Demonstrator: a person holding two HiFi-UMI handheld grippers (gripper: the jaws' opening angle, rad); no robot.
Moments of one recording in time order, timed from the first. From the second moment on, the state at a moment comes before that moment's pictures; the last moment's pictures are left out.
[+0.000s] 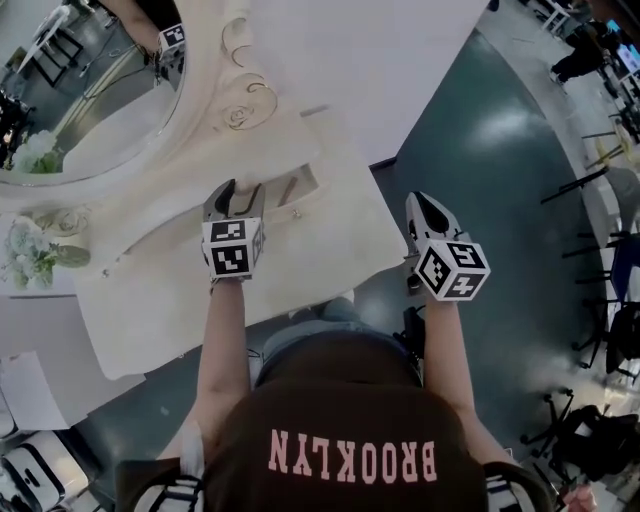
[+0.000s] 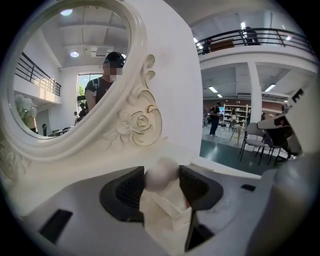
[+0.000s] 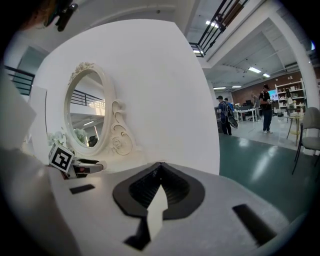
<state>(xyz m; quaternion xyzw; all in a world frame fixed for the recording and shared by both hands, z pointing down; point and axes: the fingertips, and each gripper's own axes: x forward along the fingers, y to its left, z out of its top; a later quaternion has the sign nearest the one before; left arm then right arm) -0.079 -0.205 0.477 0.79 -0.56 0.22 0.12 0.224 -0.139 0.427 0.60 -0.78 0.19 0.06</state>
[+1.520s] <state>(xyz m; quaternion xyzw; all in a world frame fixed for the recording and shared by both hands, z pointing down) -0.100 -0.213 0.499 0.78 -0.56 0.23 0.17 0.201 -0.171 0.431 0.58 -0.79 0.20 0.08</state>
